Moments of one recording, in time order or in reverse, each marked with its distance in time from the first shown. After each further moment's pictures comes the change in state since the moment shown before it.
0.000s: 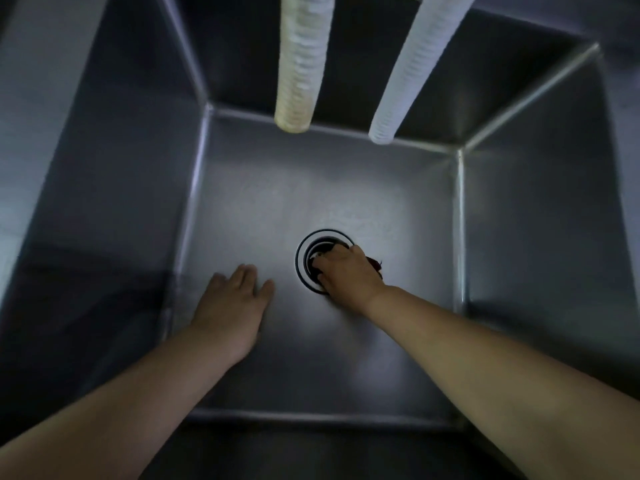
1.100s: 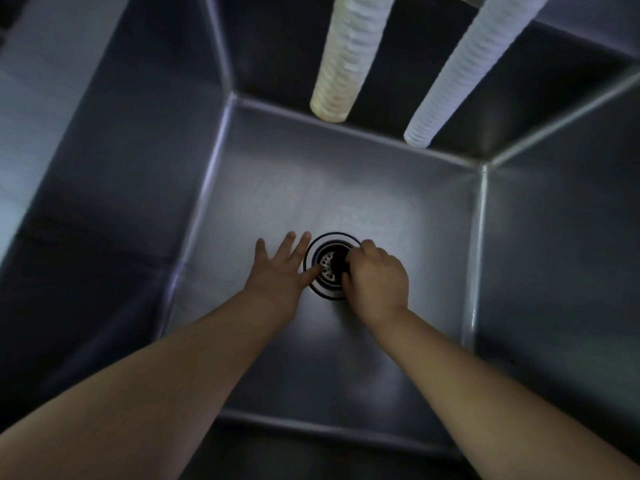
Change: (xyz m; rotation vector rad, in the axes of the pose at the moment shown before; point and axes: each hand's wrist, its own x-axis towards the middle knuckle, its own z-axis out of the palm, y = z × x) left_hand 0.063 0.027 -0.010 0.078 -0.059 -0.010; right_hand -0.022 -0.015 -0.024 -0.067 0.271 0.298
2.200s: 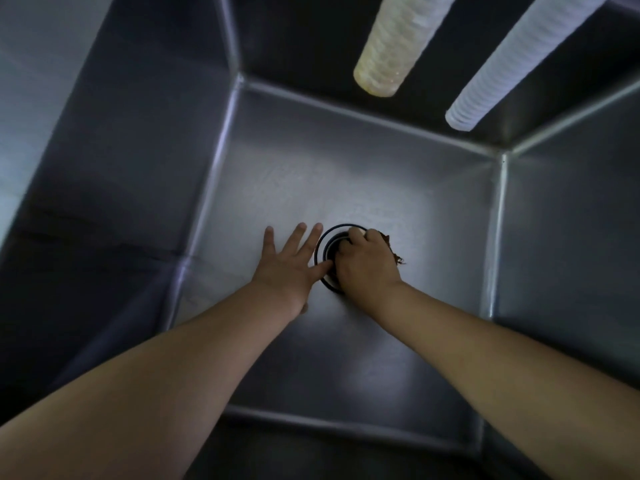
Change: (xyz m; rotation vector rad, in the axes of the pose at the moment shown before) left_hand 0.002 -0.006 0.007 -0.079 0.030 0.043; right_hand 0.028 -0.012 0.022 -0.536 -0.250 -0.454
